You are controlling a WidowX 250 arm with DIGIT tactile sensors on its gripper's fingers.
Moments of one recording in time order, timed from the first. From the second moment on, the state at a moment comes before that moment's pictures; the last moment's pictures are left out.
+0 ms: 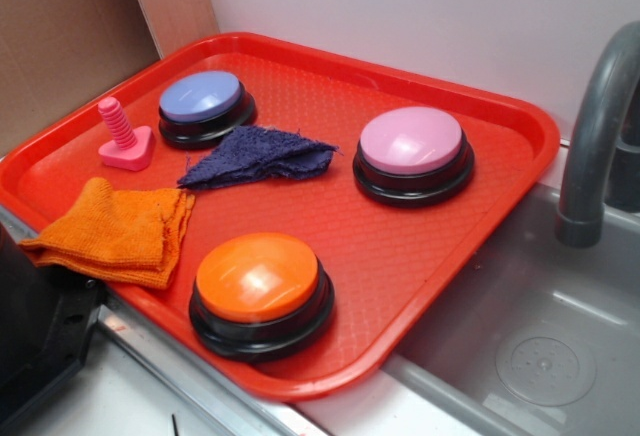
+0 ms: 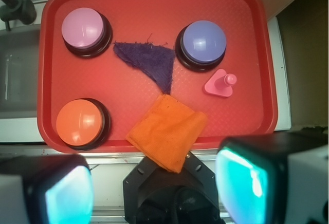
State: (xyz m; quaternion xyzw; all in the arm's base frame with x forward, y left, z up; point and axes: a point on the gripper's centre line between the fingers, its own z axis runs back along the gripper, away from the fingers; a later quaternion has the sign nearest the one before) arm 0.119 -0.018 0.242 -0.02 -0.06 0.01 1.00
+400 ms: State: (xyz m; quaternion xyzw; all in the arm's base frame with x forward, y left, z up) arm 0.118 -0.019 0.238 -0.02 -0.05 0.02 1.00
